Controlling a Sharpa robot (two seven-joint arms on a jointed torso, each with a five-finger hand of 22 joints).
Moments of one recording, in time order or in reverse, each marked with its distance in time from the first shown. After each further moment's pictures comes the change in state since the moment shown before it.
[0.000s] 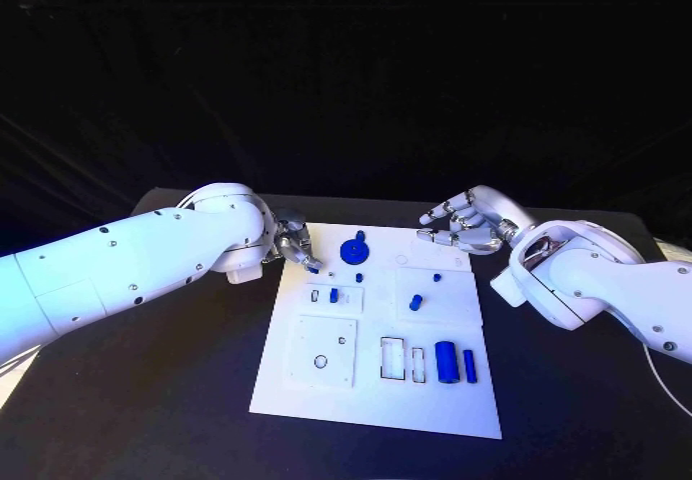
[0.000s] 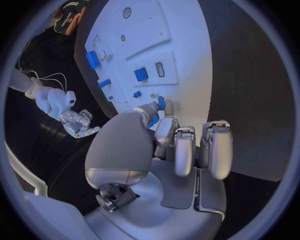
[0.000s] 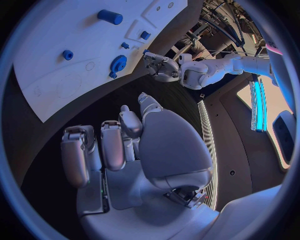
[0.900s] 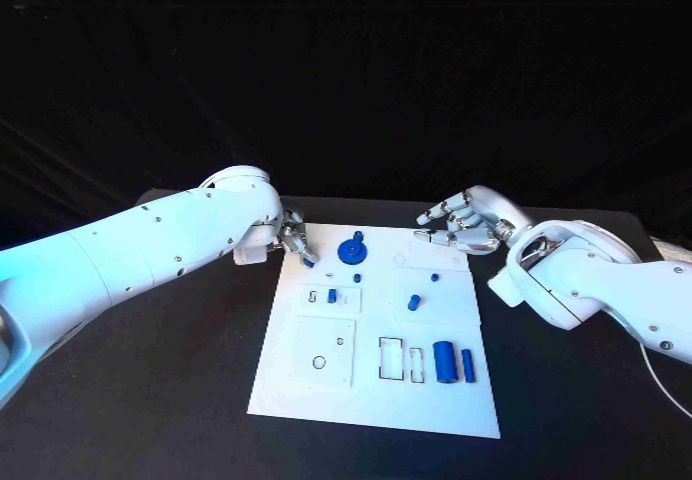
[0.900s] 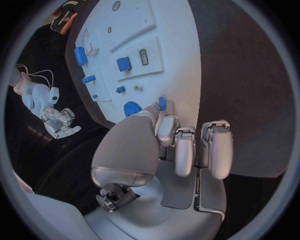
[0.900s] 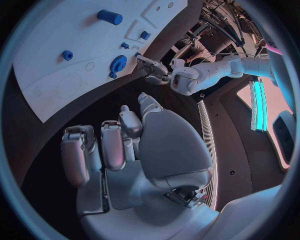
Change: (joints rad) left arm 0.033 0.174 0.000 -0.282 -0.001 0.163 -0.046; left_hand 0.104 0.110 -0.199 0.043 0.006 -0.001 0.000 -0.030 -0.048 -0.010 -0.005 -0.006 -0.013 0.002 -0.002 0.000 0.000 0.000 0.000 0.000 0.000 0.000; right arm 0.000 0.003 0.000 0.001 0.000 -0.001 0.000; right_hand 0.000 0.000 0.000 0.000 0.000 0.000 0.000 0.000 0.000 0.000 0.000 0.000 0.000 0.000 0.000 0.000 0.000 0.000 0.000 0.000 0.000 0.000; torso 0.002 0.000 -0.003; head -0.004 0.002
